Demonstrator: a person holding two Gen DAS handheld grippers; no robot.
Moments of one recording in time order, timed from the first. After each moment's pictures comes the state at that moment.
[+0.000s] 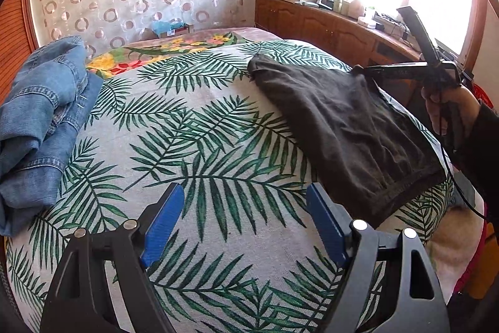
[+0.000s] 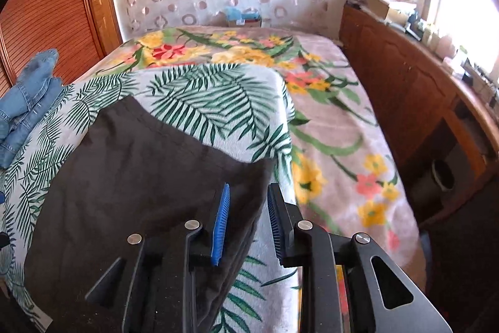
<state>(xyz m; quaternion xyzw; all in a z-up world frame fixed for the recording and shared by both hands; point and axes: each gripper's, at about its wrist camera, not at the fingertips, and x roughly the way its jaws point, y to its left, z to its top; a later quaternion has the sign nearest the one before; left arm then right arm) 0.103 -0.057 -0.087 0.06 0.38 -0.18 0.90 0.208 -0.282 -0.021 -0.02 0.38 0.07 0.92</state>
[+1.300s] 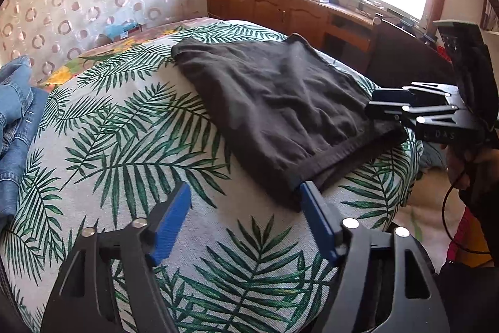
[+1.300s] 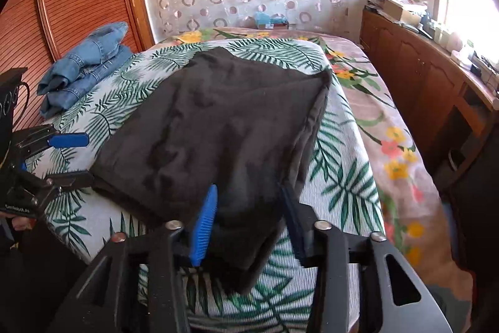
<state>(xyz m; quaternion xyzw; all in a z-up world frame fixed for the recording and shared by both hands) 0.074 -0.111 -0.099 0.10 0.40 -0.28 0.87 0.052 -0.285 -0.044 -0.01 0.35 0.12 0.93</state>
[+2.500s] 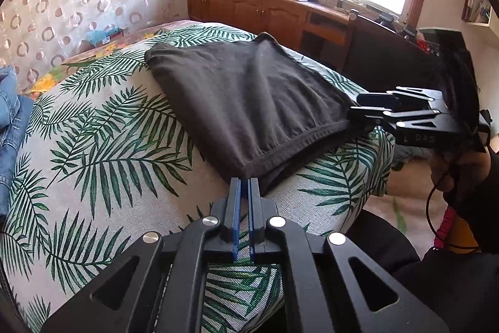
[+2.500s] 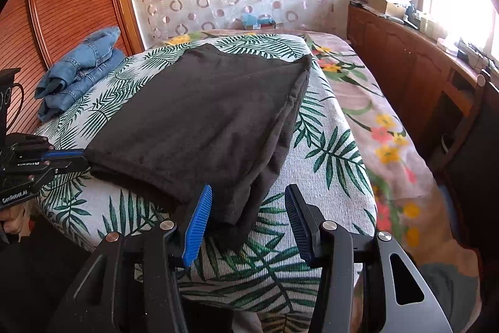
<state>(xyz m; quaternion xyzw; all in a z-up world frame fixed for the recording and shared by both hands) 0.050 -0.122 -0.095 0.10 0.39 -0.31 0.86 0.019 -0.282 -0.045 0.01 0.35 0.10 0.93</state>
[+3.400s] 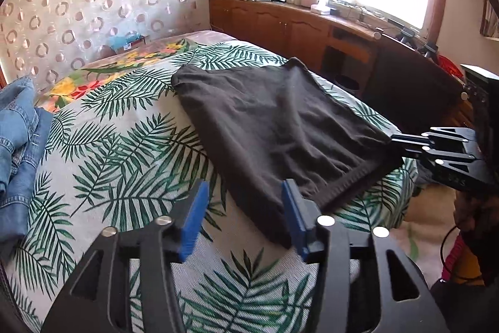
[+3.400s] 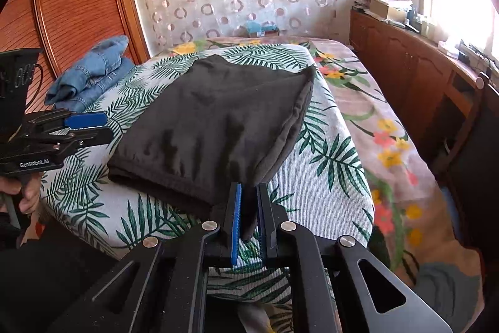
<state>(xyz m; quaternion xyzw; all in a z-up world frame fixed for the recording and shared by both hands) 0.084 -0.123 -0.075 0.10 0.38 -0.26 0.88 0.004 -0.280 -0.036 0.02 0.33 0.10 0.94</state>
